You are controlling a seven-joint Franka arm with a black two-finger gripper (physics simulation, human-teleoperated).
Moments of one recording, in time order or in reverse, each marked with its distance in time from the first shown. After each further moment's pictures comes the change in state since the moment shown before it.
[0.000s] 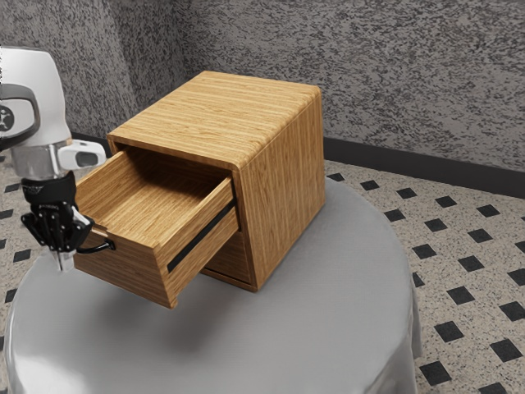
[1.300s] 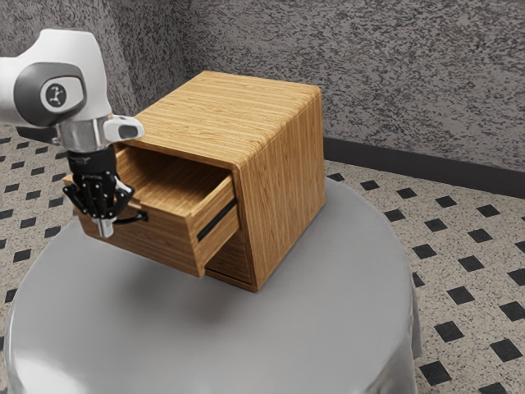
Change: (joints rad) arm -0.004 0.253 -0.005 0.211 0.001 0.081 -0.066
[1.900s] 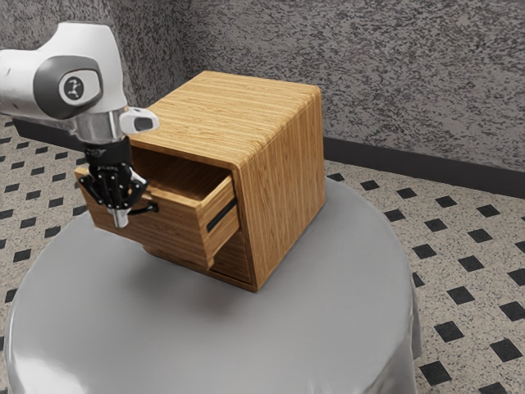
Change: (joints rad) arm -0.021 0.082 0.001 0.084 0.000 0.017 -0.004
